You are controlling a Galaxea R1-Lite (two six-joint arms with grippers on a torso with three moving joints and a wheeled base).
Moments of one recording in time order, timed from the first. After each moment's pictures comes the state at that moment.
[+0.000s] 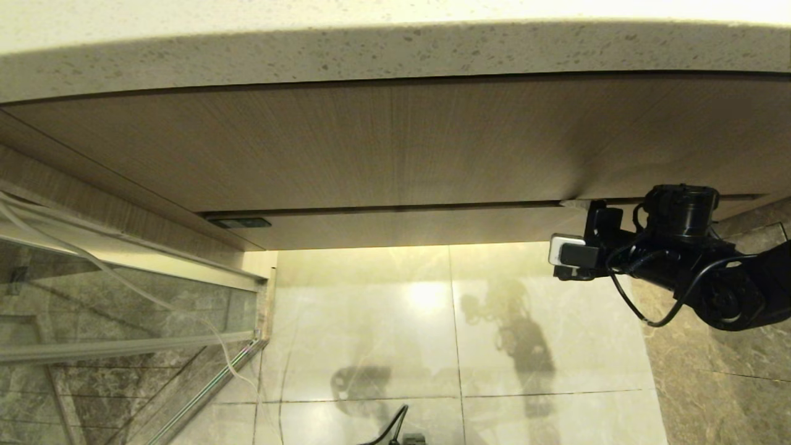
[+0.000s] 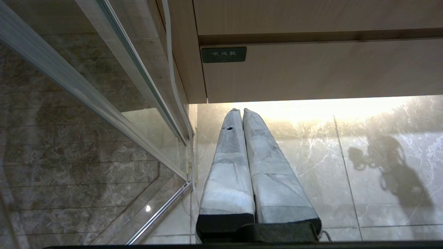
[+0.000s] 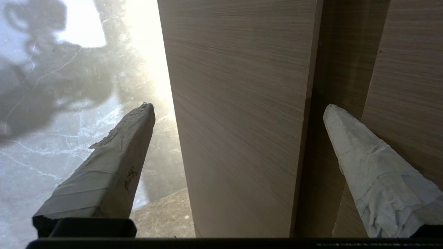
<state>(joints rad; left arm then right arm) 0.00 0.00 0.00 -0.23 0.00 -0.01 0.11 1.92 -0.87 -0.85 0.15 -1.51</state>
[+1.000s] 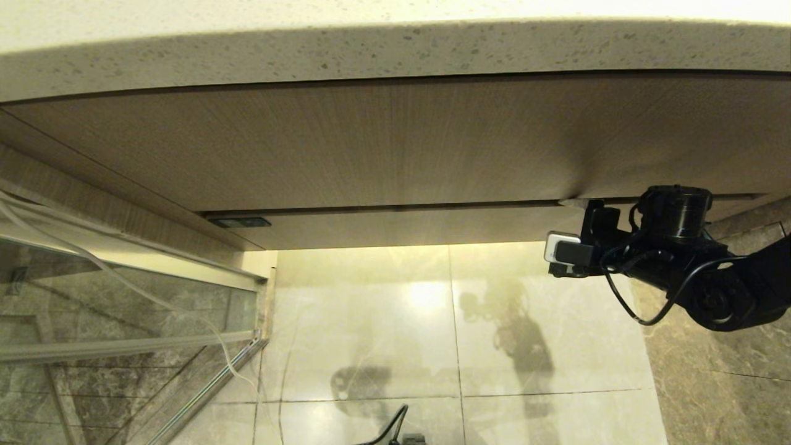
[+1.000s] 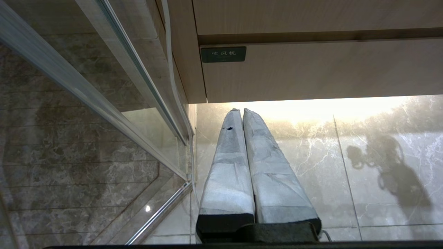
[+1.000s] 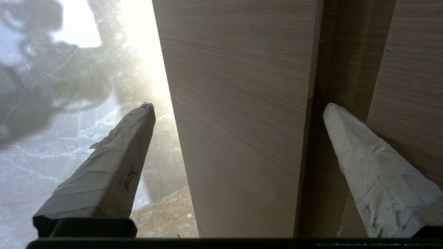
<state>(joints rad) 0.00 0.00 0.00 -0.23 0.00 -0.01 0.11 1.94 -0.88 -0.89 0.12 -1.49</state>
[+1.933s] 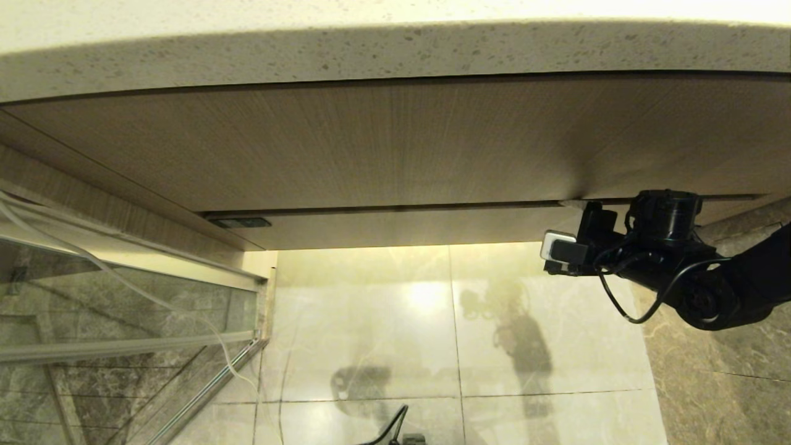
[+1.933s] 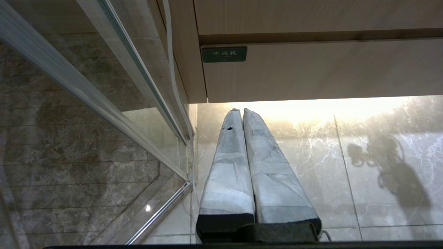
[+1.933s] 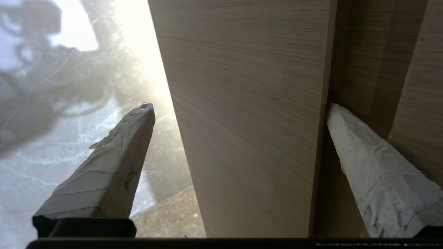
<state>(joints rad) 0.00 0.00 0.00 -0.23 0.00 -0.01 0.12 1.99 -0.90 -0.90 0.11 -1.44</state>
